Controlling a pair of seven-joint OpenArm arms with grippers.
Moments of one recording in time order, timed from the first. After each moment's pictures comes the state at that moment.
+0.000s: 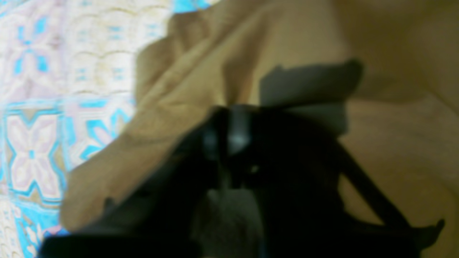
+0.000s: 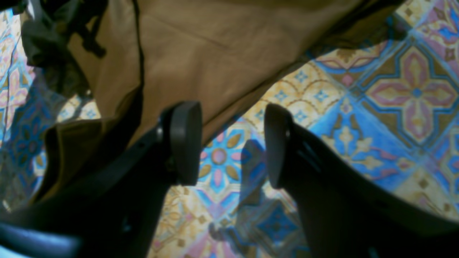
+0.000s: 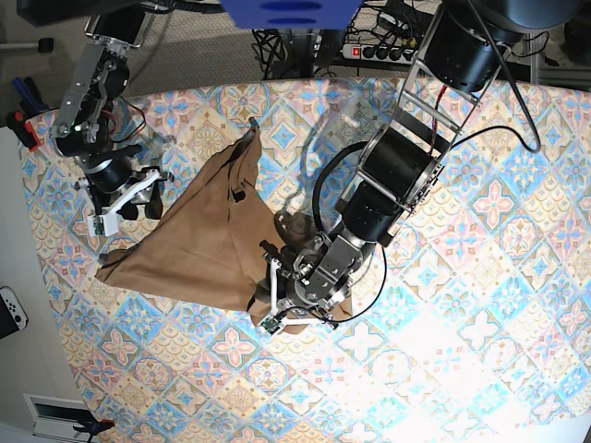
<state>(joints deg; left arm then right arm) -46.2 11.0 36.9 18.4 -2.8 -12.7 19.0 -10.5 10.6 23.4 107.8 27.3 20.9 -56.9</state>
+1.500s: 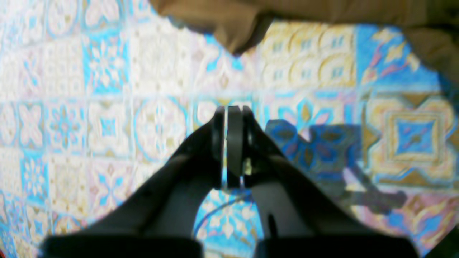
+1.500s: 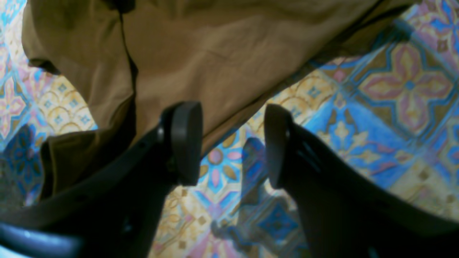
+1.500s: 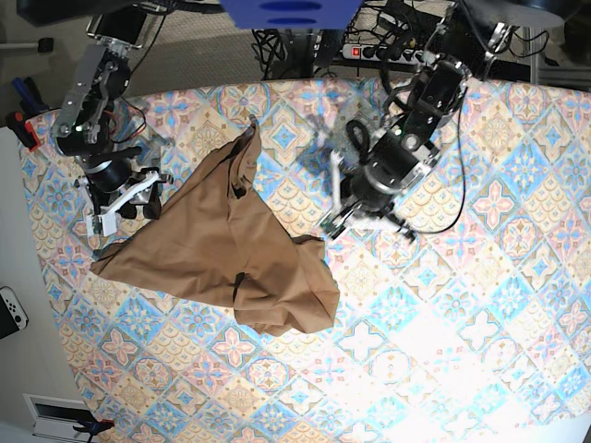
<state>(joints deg) -2.3 -13.9 26.8 116.4 -2.5 -13.3 64.1 -10.4 9.2 23.6 107.5 26.7 20.6 -57.0</state>
